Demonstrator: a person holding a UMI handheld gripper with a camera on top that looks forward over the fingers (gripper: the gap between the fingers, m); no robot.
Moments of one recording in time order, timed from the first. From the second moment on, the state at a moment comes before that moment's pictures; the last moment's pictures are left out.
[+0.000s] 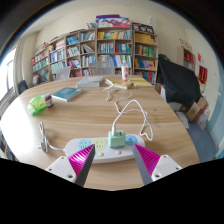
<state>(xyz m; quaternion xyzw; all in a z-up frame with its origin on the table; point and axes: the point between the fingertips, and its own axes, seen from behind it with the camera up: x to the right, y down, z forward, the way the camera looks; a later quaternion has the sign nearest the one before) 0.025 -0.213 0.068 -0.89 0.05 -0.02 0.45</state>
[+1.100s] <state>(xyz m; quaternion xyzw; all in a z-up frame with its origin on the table) 0.151 -0.191 0.025 -0.93 -0.05 0.01 0.36</state>
